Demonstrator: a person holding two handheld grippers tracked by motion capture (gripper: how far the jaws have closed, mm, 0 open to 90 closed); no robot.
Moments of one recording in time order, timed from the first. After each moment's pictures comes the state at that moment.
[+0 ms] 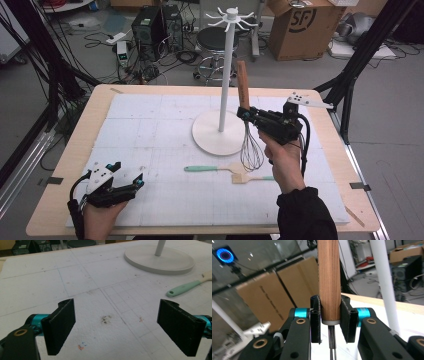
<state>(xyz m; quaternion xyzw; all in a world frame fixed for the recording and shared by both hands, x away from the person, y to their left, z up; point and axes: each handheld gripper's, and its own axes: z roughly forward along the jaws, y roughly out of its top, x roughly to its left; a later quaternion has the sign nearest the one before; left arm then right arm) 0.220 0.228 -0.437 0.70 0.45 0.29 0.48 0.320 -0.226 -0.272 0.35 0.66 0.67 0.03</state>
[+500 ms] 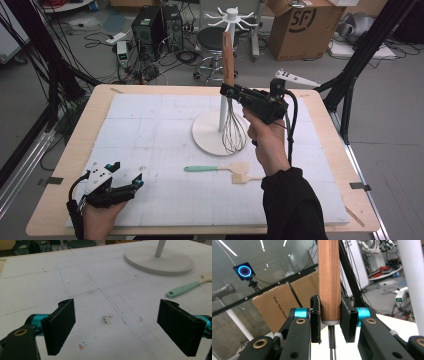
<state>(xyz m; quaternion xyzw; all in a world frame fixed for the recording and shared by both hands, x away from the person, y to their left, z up) 0.219 0.230 -0.437 0.69 0.45 0.29 0.48 0.343 -0.188 -0.233 0.32 0.63 0.71 0.01</state>
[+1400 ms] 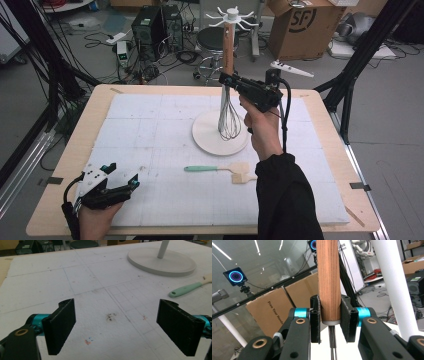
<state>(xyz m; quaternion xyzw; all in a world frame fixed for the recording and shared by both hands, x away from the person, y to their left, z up) 0.215 0.238 -0.437 0.69 0.46 0.29 0.48 0.375 -0.185 -0.239 0.33 0.62 0.71 0.02</state>
